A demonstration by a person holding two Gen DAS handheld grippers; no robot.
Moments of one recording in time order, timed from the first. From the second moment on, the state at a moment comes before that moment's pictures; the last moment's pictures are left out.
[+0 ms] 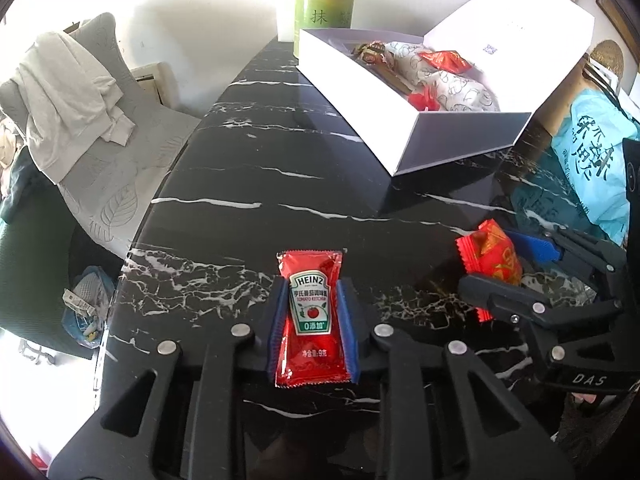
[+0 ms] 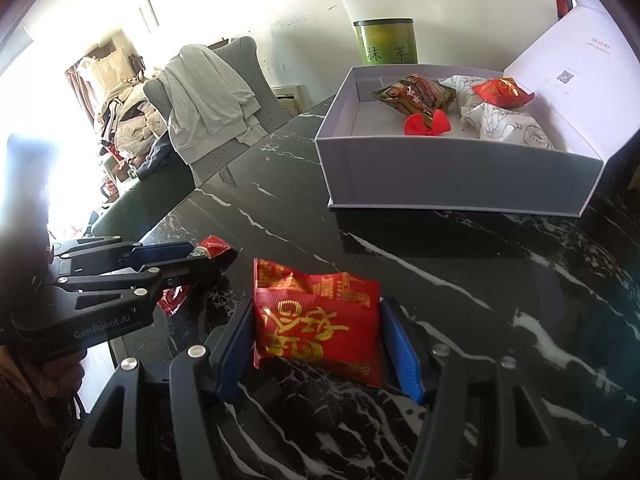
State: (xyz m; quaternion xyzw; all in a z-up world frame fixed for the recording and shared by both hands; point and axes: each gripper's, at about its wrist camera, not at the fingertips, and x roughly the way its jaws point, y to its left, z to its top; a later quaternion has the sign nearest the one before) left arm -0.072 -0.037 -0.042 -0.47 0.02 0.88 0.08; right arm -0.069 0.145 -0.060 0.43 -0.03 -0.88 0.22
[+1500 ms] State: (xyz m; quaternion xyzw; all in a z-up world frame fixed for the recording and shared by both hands) left arm -0.048 0.046 -0.044 -0.48 0.07 0.86 0.15; right arm -0.036 0.213 -0.056 0.44 -0.03 -0.89 0.16
